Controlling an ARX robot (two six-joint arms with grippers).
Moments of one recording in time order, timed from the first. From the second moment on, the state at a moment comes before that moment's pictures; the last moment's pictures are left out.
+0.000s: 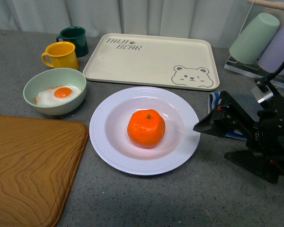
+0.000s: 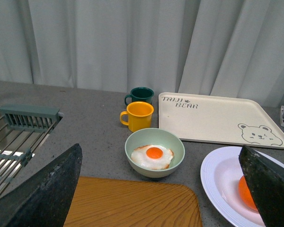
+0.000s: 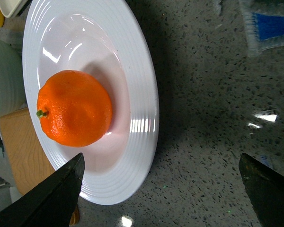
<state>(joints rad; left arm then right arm) 0.00 0.00 0.02 0.00 0.00 0.00 0.20 1.94 0.67 0.33 -0.47 0.71</state>
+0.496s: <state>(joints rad) 0.00 0.00 0.02 0.00 0.00 0.00 0.21 2.12 0.84 0.39 -0.61 0.89</state>
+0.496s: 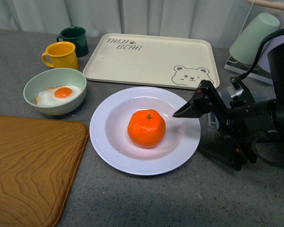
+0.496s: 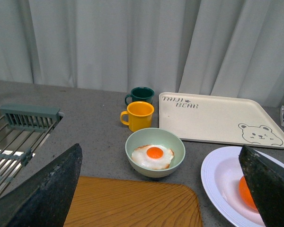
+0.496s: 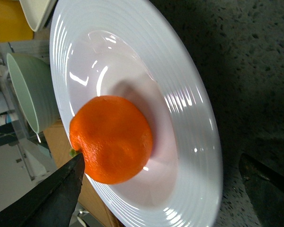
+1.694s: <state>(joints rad) 0.00 0.00 0.02 0.00 0.00 0.00 0.23 2.22 0.94 0.38 -0.65 0.99</state>
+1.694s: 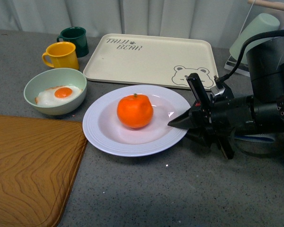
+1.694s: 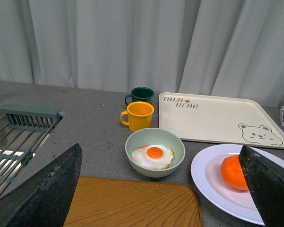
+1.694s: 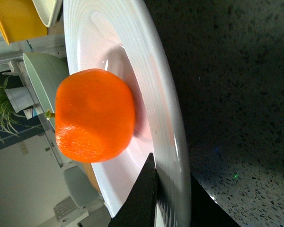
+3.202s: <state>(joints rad) 0.00 0.00 0.02 0.00 0.00 0.00 0.19 2.49 1.55 0.40 -0.53 1.14</state>
